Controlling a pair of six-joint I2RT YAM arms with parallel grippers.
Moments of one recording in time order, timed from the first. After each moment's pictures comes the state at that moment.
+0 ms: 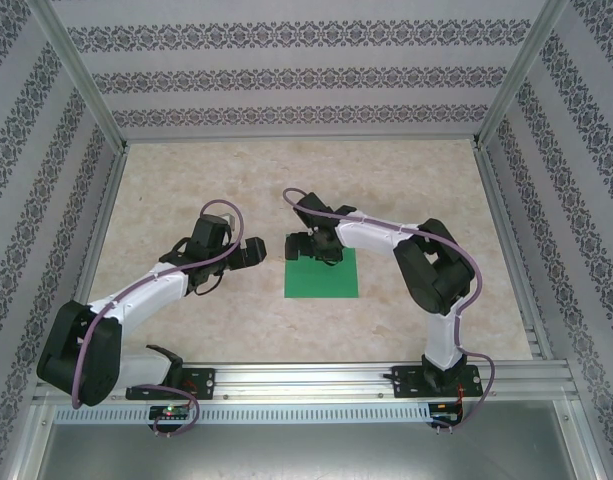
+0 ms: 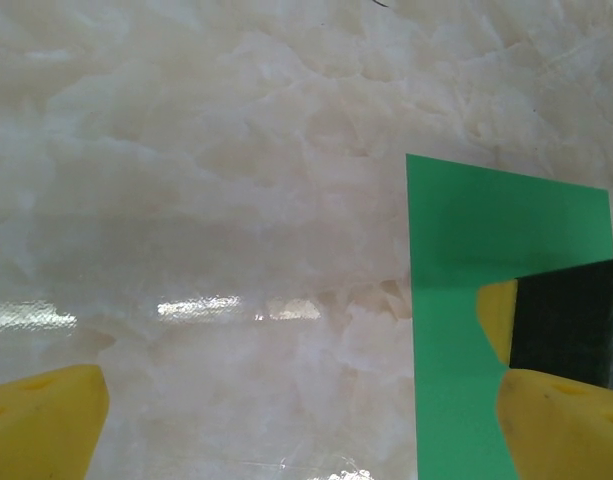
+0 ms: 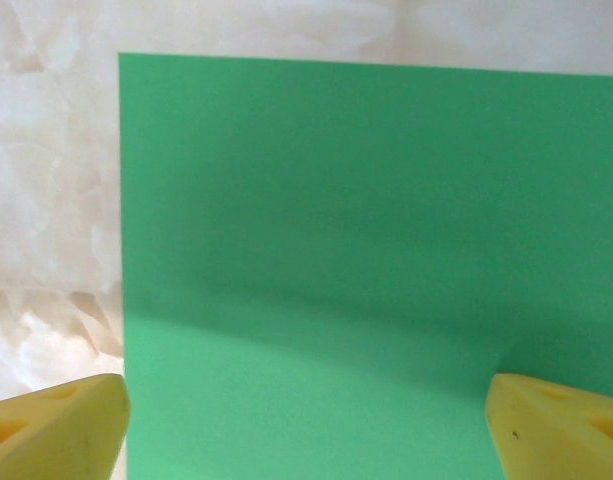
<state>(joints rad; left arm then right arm) -0.41 1.29 0.66 -0.20 0.12 -0.61 0.71 1.95 1.32 -0.61 -0.02 0.61</state>
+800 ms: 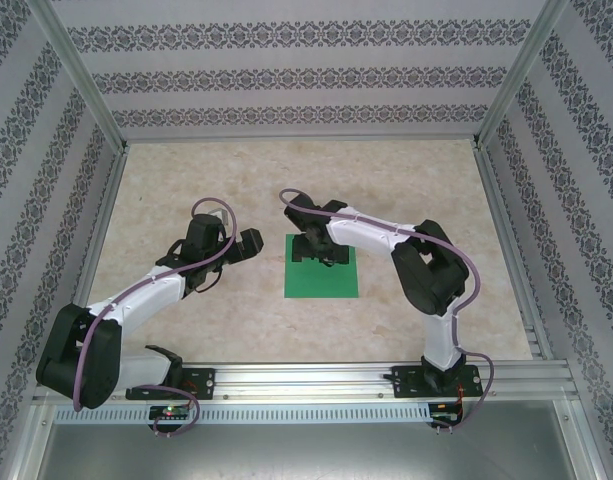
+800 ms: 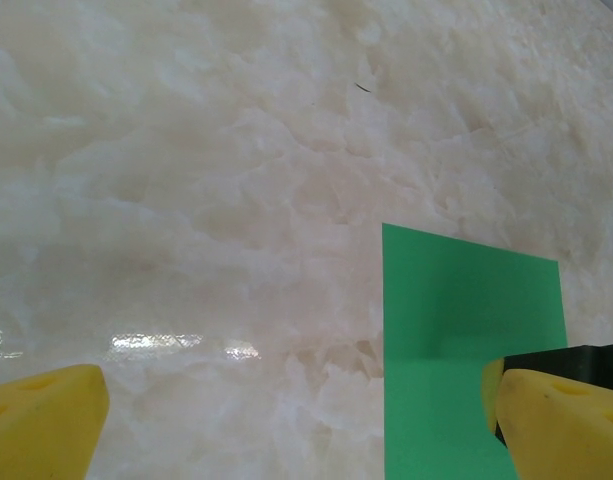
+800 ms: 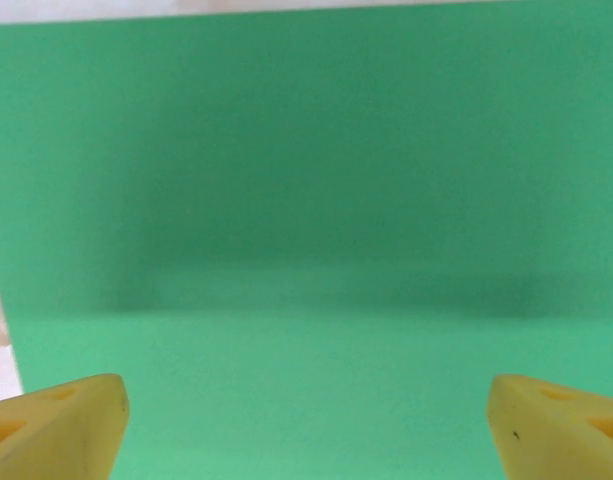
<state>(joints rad) -0.37 1.27 0.62 -0.07 0.12 -0.67 0.75 1.98 1.44 -0.86 0.13 0.76</state>
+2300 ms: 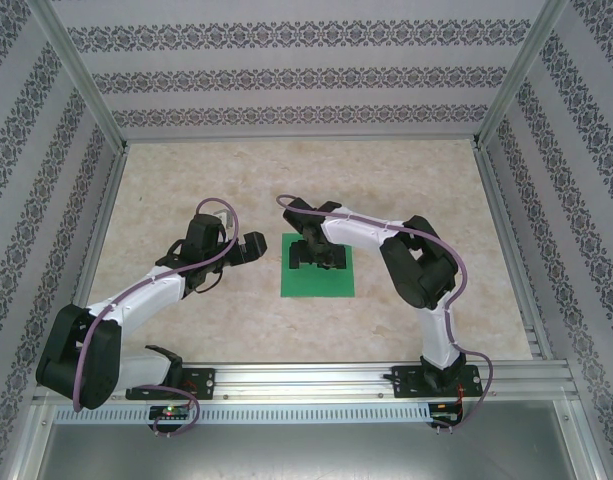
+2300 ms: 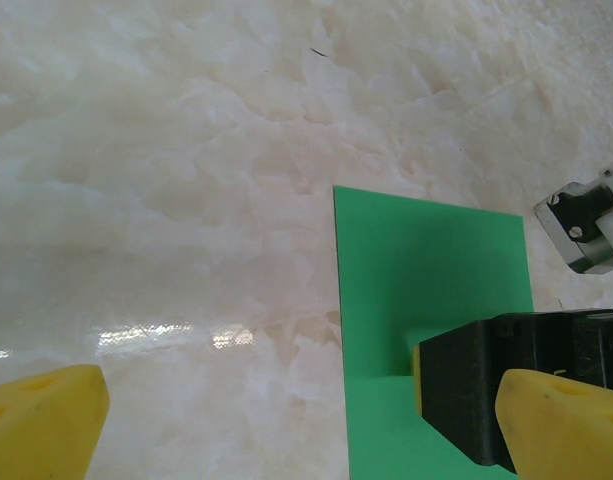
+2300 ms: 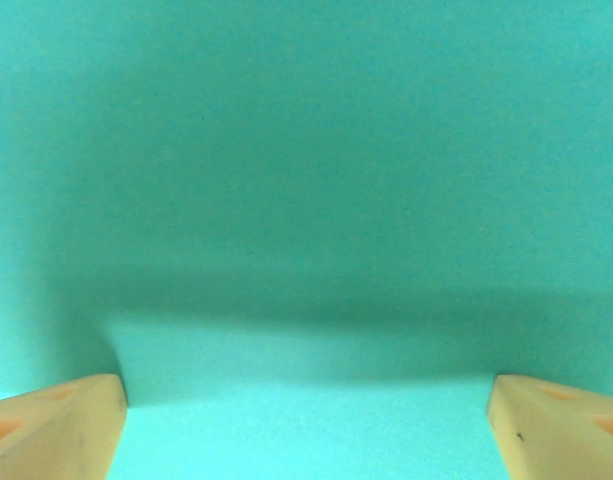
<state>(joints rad) -0.37 1.26 0.62 -0.07 0.21 -0.63 0.74 2.06 1.46 -0.88 0.02 0.70</state>
